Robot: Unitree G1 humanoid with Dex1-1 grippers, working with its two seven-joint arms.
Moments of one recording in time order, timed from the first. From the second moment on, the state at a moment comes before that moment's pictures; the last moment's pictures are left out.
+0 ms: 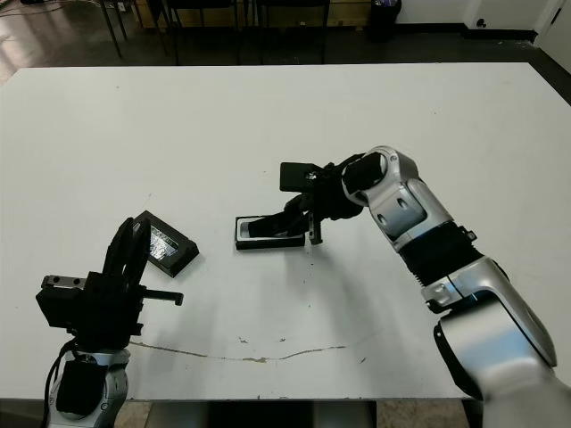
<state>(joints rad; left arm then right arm) 0.38 0.08 -0.10 -0.42 0.06 -0.21 -0.01 -0.86 -0.47 0.54 0.40 -0.23 0.31 1.23</state>
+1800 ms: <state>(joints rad) 0.39 0.07 -0.11 -0.41 0.06 -0.24 0.01 -0.92 -0.42 0.56 0.55 -0.23 0.16 1.37</state>
